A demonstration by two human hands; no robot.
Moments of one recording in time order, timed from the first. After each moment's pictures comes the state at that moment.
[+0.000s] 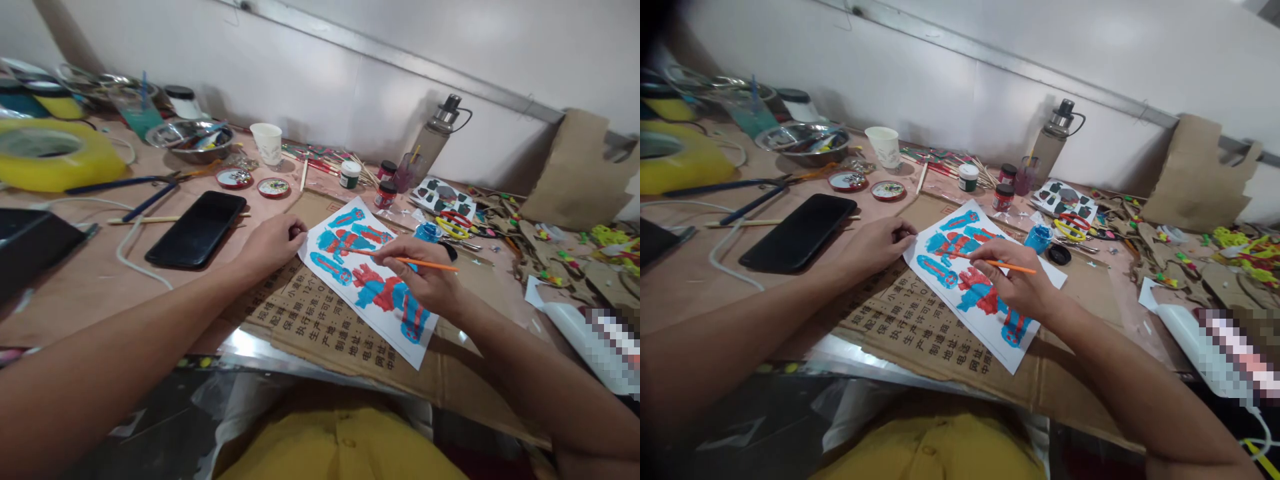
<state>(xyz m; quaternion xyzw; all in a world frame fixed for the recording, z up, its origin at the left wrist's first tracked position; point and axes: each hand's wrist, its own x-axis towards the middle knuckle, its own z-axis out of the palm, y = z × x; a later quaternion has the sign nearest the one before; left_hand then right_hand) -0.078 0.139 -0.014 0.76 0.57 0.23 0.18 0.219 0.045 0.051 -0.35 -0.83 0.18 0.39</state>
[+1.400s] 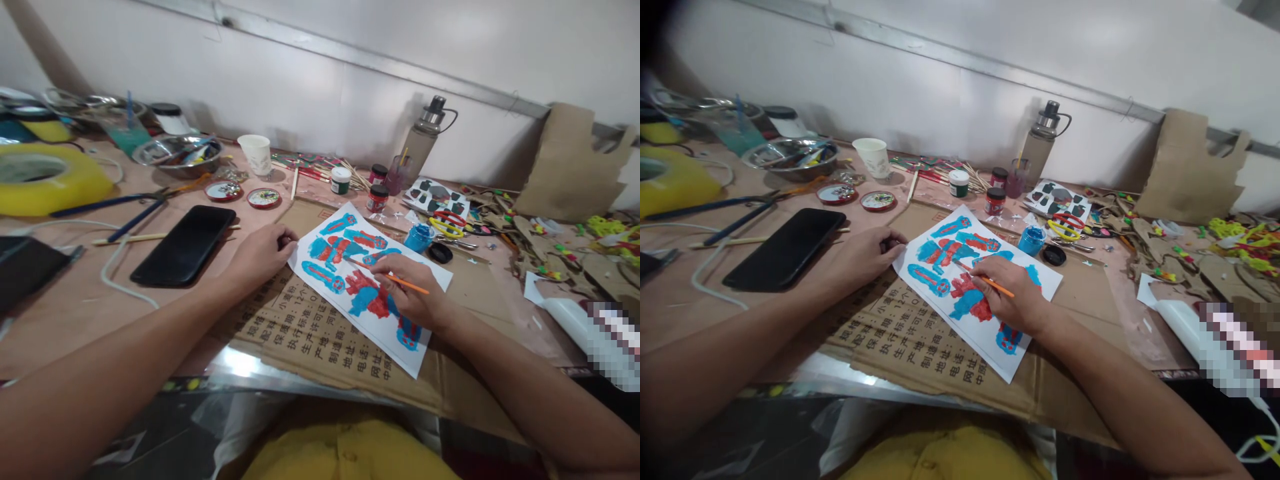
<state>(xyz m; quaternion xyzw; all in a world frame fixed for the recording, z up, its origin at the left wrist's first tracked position) -0.079 0.139 -0.009 0.76 0.58 0.22 0.19 0.228 0.038 0.017 -0.39 -0.85 0.09 0.36</state>
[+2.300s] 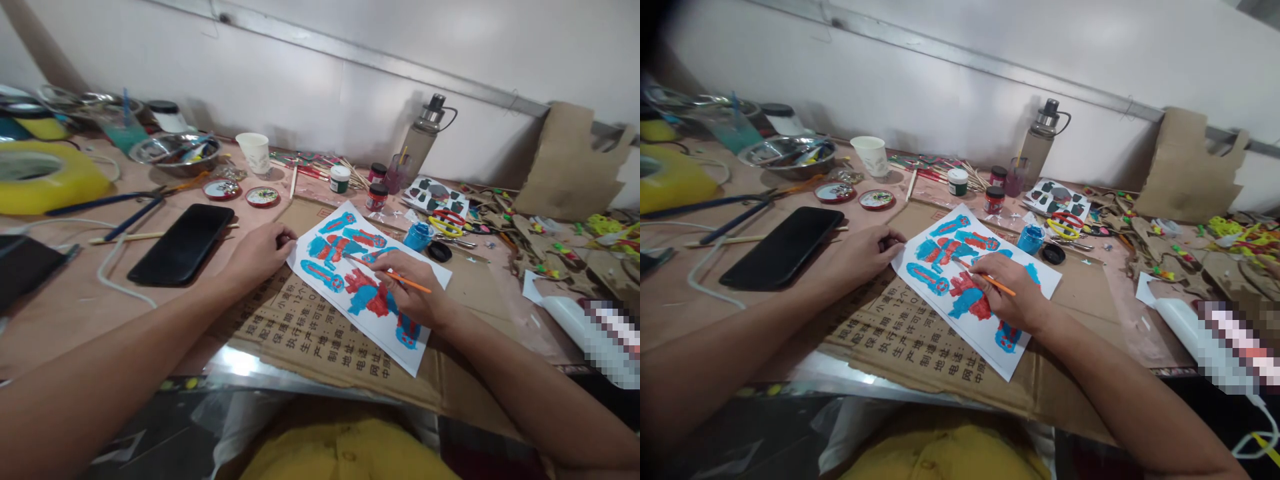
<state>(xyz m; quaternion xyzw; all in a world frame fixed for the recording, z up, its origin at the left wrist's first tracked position) -0.081 0.140 -0.011 0.76 0.58 0.21 0.20 0.230 0.038 0.020 -0.38 -0.84 0.10 0.36</state>
